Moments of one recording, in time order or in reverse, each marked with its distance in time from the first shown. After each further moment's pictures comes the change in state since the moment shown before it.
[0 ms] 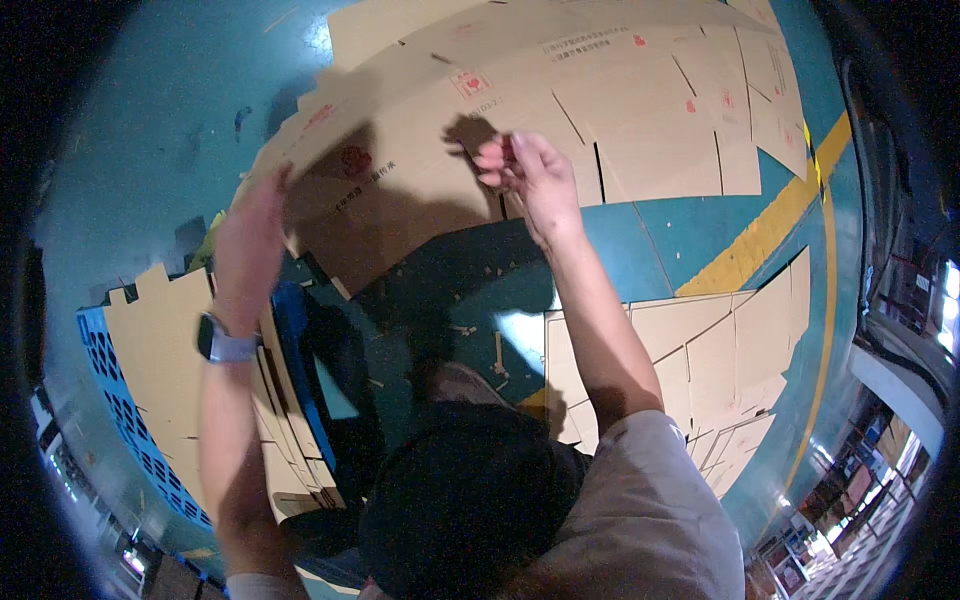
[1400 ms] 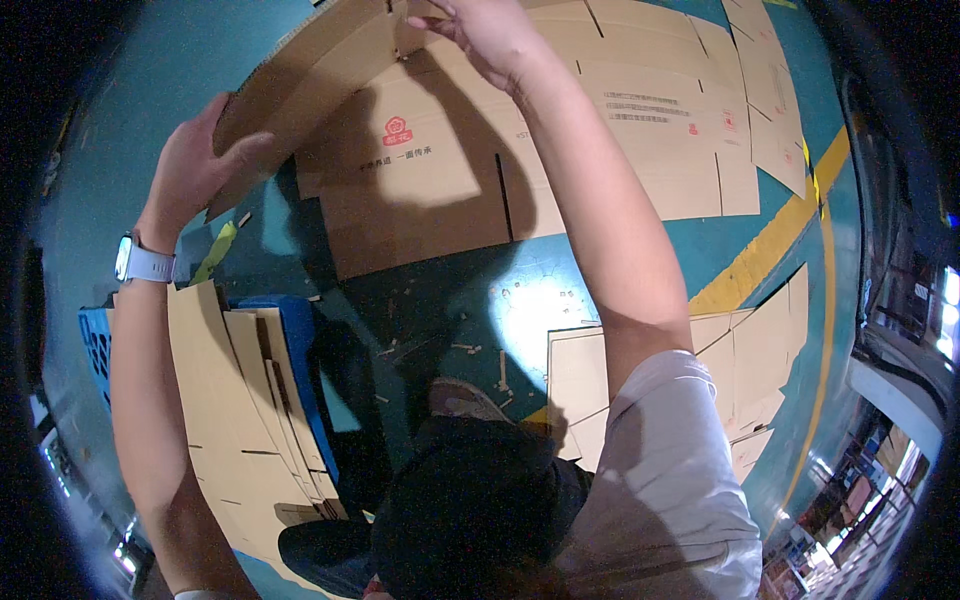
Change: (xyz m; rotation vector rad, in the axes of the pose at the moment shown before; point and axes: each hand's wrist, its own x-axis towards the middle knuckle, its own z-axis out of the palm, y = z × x) left_hand 0.091 -0.048 -0.071 -0.146 -0.046 0.140; right_hand 0.132 -0.106 0.107 0.016 -0.508 -0.216
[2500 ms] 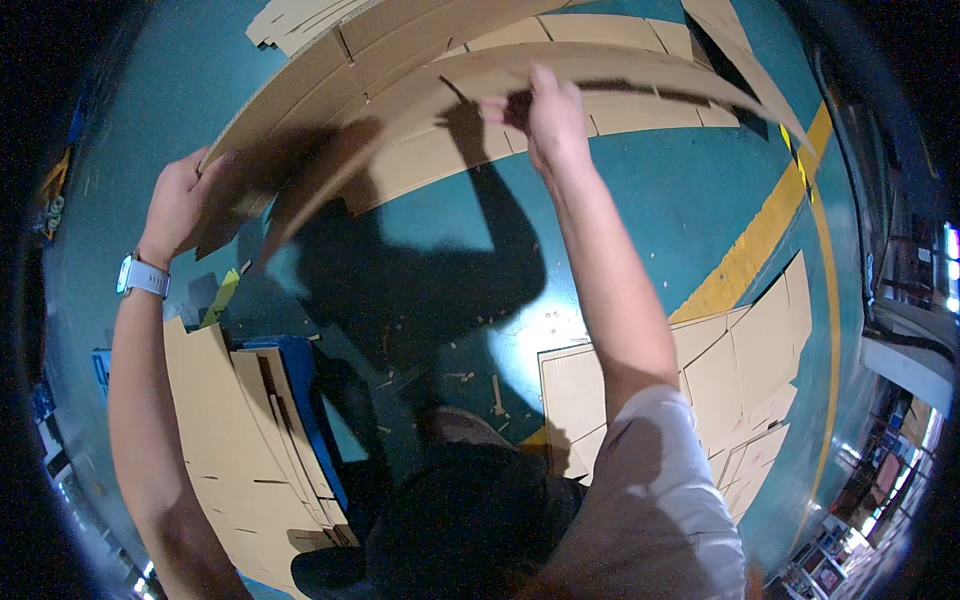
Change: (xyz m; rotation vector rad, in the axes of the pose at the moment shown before) left_hand 0.026 -0.007 -0.017 0.191 -0.009 -0.054; right_hand -0.083 -0.019 -0.054 -0.197 0.604 -0.006
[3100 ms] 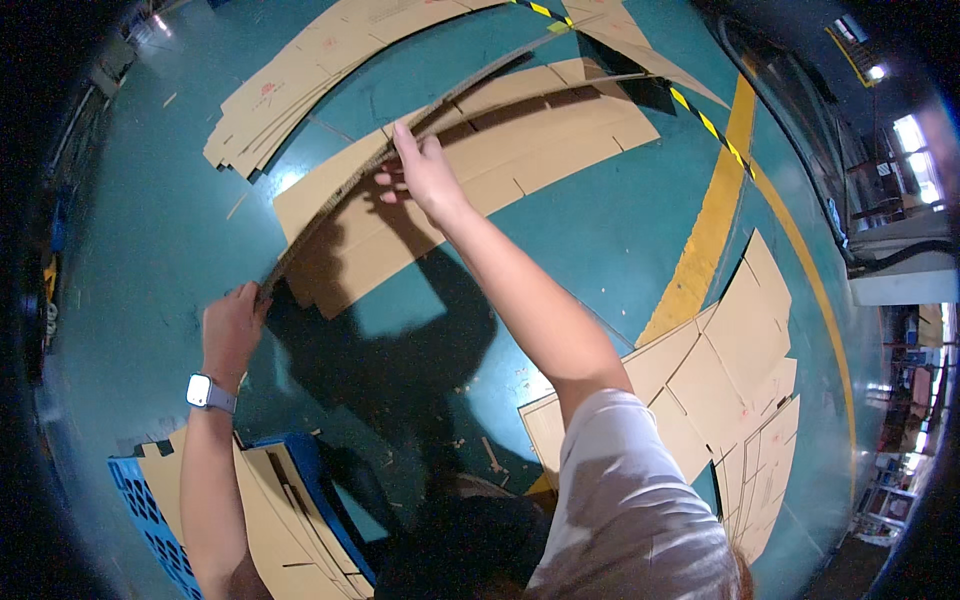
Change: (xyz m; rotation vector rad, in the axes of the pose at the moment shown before) left_hand -0.013 0.065 0.049 0.255 0.092 0.247; right_hand 0.031 -0.015 0.028 -0.058 -0.068 0.028
